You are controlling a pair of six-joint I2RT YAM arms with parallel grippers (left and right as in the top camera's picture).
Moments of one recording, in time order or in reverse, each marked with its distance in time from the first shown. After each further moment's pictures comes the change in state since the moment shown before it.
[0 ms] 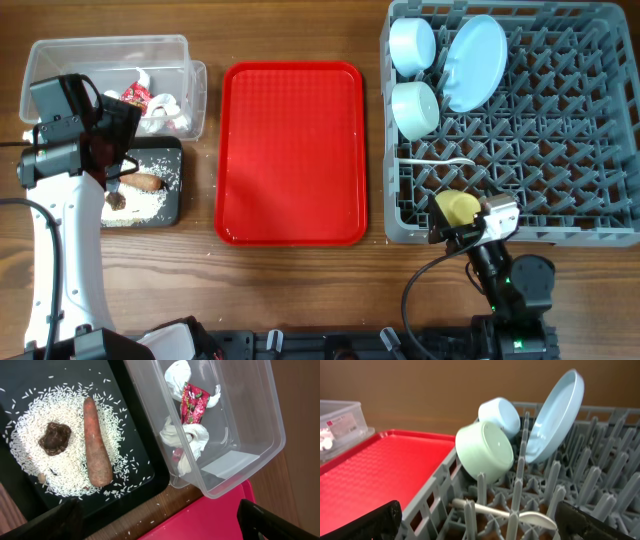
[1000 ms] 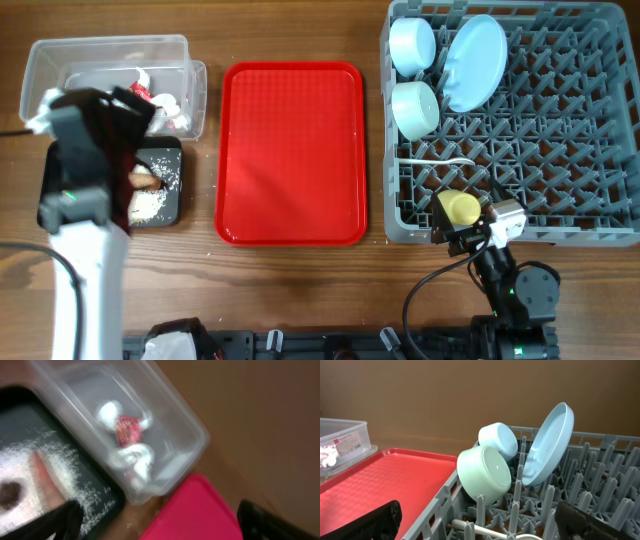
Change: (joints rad) left arm -0.141 -0.241 -0.190 0.316 -0.078 0.193; right arm 0.000 -0.087 0.000 0.016 0.000 0.000
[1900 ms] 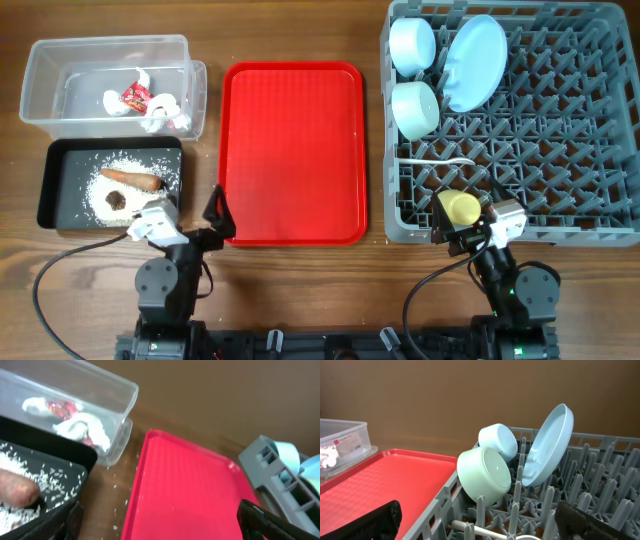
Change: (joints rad) left arm -0.197 -1.004 -0.996 0.442 0.114 0.323; right arm 0.000 -0.003 0.000 0.000 0.000 0.000
